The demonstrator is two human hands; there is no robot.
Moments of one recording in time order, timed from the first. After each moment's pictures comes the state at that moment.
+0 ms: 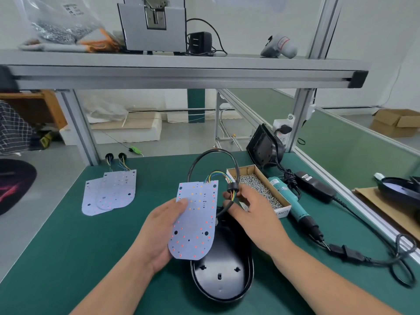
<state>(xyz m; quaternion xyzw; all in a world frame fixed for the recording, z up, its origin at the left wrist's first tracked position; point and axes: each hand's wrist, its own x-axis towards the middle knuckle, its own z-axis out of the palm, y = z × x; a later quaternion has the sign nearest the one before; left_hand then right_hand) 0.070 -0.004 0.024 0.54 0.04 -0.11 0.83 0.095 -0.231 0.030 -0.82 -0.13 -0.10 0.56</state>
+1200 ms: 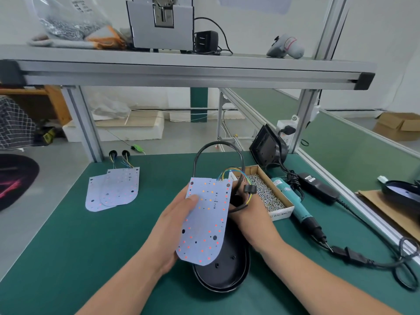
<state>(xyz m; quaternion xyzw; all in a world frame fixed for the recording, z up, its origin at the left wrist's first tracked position) 0.057 -0.016 0.035 0.62 -0.05 -0.09 0.78 0.097 -0.209 0.033 -0.72 -0.19 -0.08 0.66</state>
